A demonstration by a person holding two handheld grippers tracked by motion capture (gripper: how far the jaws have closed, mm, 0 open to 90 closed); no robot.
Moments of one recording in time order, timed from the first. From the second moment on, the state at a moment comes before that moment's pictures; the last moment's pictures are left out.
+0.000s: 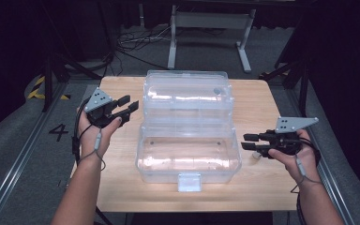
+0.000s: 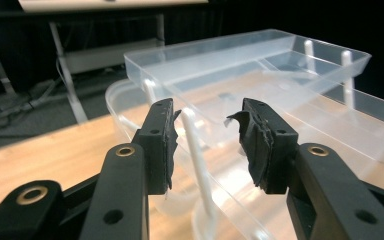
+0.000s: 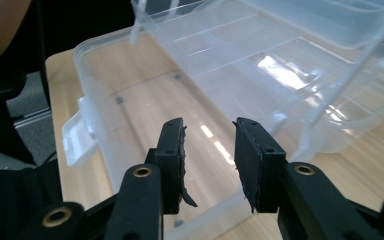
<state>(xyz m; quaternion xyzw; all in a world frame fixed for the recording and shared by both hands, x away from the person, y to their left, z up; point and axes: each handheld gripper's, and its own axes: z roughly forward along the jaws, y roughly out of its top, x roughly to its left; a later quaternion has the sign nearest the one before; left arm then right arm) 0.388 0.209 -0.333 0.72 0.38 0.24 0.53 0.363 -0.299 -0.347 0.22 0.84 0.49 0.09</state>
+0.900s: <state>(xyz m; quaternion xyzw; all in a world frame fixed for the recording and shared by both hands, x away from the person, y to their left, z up) 0.344 0.227 -0.335 0.75 0.38 0.24 0.49 0.400 -0.351 -0.334 0.29 0.87 0.38 0.12</state>
